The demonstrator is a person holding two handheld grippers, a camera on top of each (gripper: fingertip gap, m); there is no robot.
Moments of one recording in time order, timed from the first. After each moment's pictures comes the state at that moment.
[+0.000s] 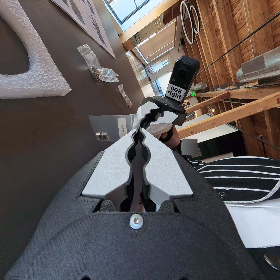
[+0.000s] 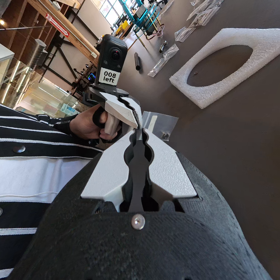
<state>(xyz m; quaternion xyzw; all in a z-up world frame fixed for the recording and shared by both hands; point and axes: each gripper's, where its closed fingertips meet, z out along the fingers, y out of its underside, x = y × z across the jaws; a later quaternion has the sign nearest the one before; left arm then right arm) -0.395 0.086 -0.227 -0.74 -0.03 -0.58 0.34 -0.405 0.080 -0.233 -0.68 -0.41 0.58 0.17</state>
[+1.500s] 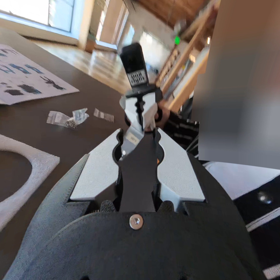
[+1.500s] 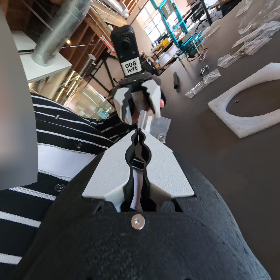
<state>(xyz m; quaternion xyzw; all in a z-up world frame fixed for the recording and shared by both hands) -0.404 0.066 -0.156 -0.69 0.26 -0.51 0.45 -0.396 0.065 -0.167 -0.59 -0.42 0.68 0.14</state>
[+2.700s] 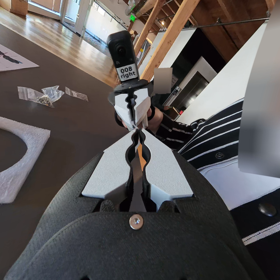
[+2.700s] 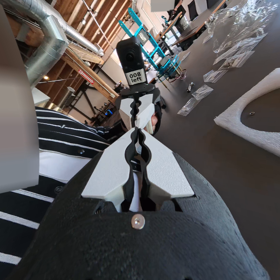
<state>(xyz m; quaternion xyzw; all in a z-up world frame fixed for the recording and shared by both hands) -0.468 0.033 -0.166 -0.63 0.33 -0.61 0.35 -0.479 0.043 -0.169 -0.64 -0.32 0.66 0.22</state>
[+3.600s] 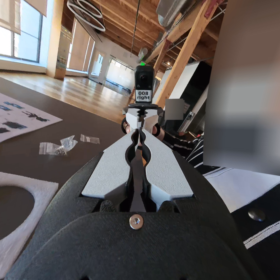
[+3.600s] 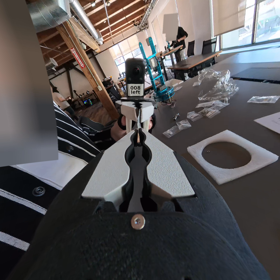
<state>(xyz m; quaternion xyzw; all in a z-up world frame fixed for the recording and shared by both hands) -0.438 0.058 -0.108 -0.59 0.29 -0.59 0.48 -0.430 0.059 -0.114 -0.57 -0.43 0.60 0.35</state>
